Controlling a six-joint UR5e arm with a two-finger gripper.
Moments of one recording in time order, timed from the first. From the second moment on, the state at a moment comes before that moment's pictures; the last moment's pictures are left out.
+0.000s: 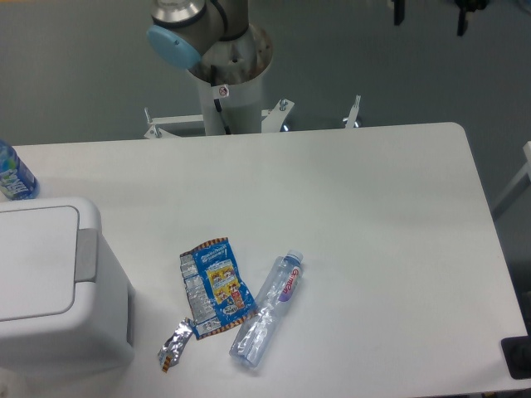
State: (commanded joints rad) arm 2.98 -1.44 -1.49 -1.50 1.50 1.48
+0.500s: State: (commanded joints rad) arm 2.90 -1.44 -1.49 -1.47 1.50 1.26
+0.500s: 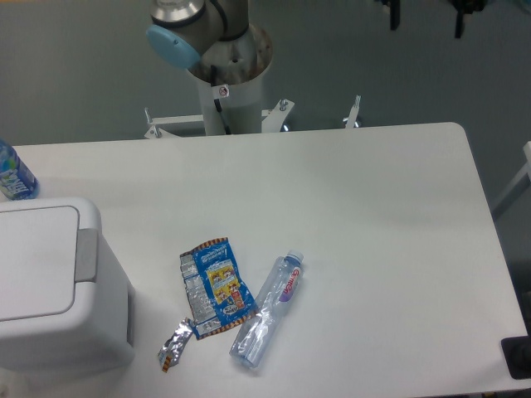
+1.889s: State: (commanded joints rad) arm 2.29 -1.65 -1.52 -1.08 1.50 0.18
